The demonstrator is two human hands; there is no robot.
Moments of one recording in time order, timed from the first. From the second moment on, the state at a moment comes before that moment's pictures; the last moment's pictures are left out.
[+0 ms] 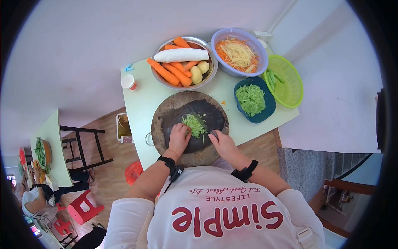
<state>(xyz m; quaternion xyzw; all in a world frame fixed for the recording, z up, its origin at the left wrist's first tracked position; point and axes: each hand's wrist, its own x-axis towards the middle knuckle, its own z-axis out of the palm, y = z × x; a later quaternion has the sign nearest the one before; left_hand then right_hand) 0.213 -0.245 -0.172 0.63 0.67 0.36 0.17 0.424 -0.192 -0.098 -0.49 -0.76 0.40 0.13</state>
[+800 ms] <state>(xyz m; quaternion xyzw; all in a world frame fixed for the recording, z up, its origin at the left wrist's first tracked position) 0.248 -0.239 -0.139 0.60 0.76 0.17 0.15 0.433 -0.186 -0.090 -0.51 -0.74 0.43 0.13</state>
